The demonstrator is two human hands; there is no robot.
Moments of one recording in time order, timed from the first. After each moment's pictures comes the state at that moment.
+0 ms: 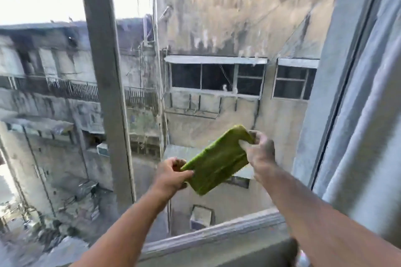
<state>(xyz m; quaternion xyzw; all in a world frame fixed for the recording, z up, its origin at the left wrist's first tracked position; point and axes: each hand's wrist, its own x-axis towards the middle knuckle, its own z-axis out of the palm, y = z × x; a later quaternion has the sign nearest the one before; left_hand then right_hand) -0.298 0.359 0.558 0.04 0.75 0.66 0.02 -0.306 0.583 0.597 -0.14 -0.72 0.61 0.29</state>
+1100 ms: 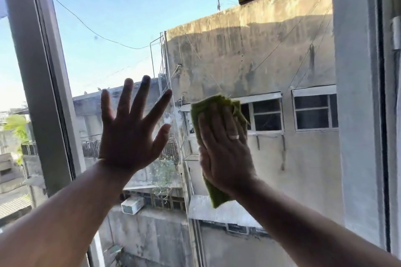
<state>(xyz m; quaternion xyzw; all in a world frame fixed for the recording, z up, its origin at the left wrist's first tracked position) -0.409 0.362 0.811 0.14 0.71 -0.17 -0.66 -0.429 0.578 0.728 0.17 -0.72 0.02 0.67</state>
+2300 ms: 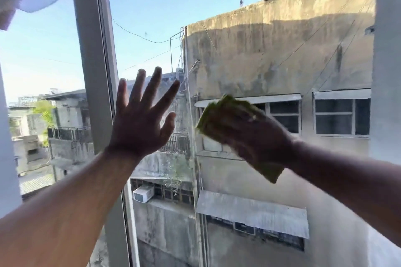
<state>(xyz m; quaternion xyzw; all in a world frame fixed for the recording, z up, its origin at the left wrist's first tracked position) -0.405 0.305 0.819 0.13 0.75 -0.15 -0.63 -0.433 0.606 0.793 0.36 -0.66 -0.27 0.60</state>
